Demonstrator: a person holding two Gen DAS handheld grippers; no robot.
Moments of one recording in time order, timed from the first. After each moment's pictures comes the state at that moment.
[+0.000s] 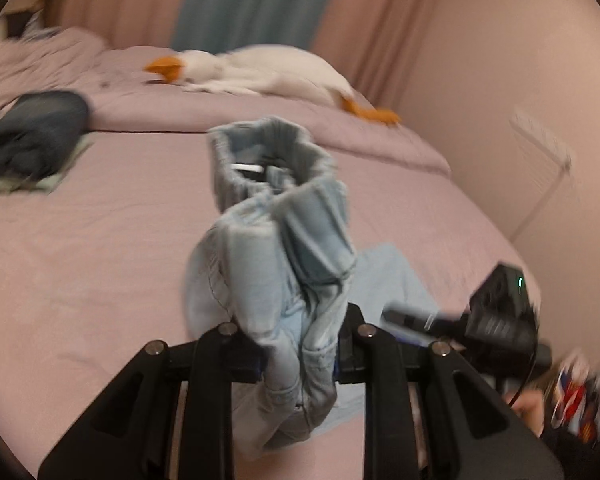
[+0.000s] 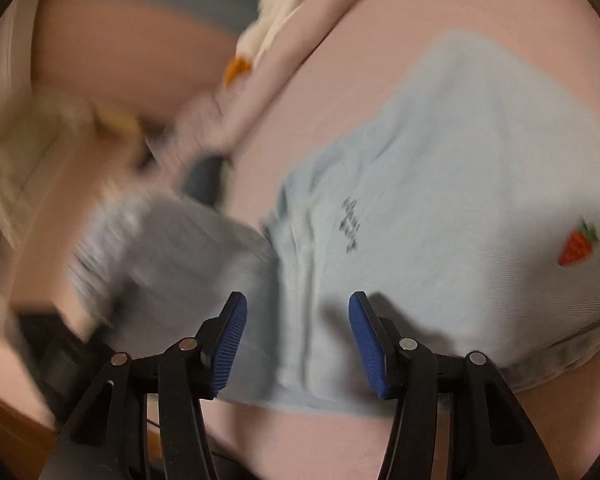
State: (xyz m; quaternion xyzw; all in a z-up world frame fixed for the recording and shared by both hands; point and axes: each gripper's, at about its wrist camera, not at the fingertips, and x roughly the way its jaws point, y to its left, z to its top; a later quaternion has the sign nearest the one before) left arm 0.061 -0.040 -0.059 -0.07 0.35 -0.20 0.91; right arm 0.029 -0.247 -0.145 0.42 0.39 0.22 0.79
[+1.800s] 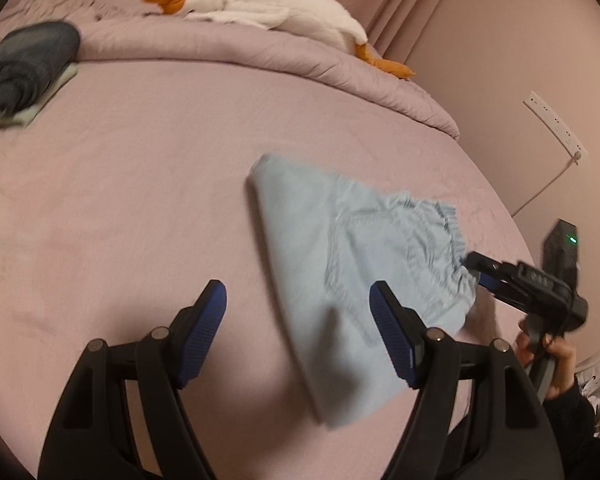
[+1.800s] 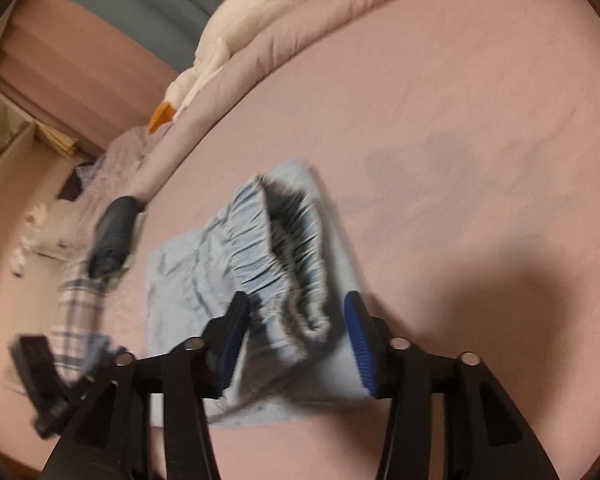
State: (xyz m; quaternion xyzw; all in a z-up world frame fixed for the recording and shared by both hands) left arm 0.096 -0.033 -0.098 -0.11 0.43 -0.20 0.87; right arm 0.061 -0.317 -0.108 0.26 0.40 0.04 0.88
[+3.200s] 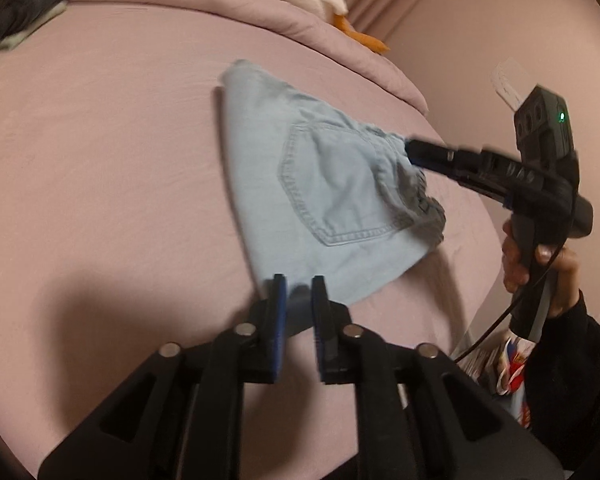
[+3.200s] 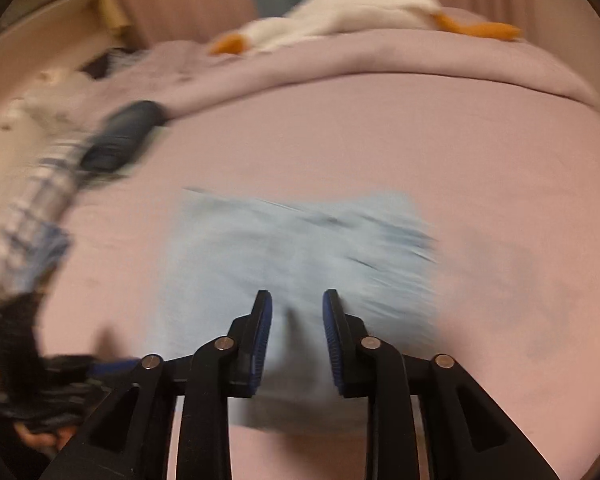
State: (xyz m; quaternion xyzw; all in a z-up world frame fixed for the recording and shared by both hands) left arm 0.031 -0.030 -0.148 -0.18 0.47 -0.25 0.83; right arm 0.114 -0.215 -0.074 0.04 0.43 0.13 0.89
